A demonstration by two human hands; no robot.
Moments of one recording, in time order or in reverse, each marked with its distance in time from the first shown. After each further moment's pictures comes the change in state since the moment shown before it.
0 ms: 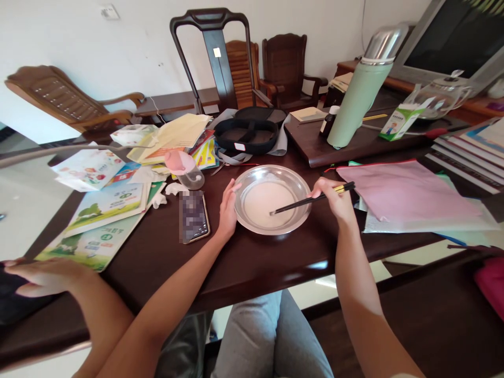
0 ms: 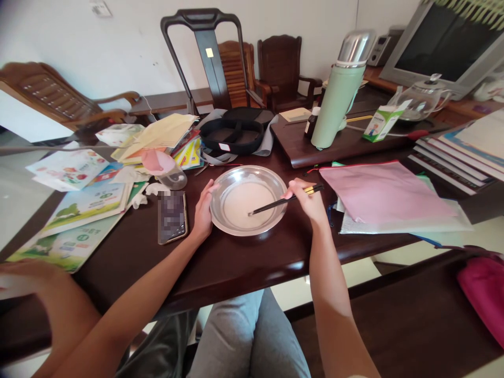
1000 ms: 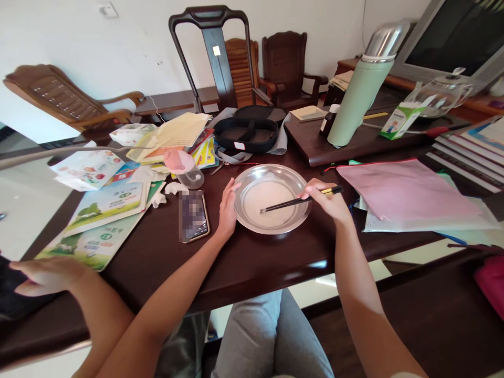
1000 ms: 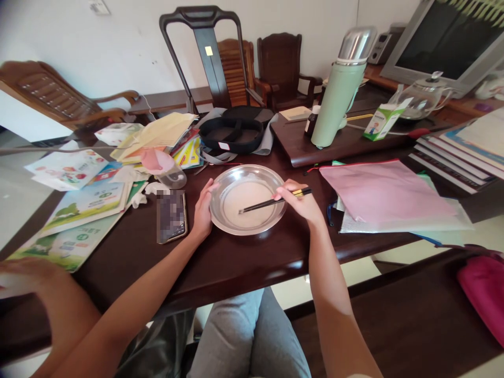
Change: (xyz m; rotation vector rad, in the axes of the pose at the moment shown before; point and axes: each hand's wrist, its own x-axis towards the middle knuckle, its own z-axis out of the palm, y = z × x) left_hand 0.000 -0.001 0.001 -0.032 0.007 0.002; right_hand 0.000 0.000 0.006 -0.023 -0.142 -0.044
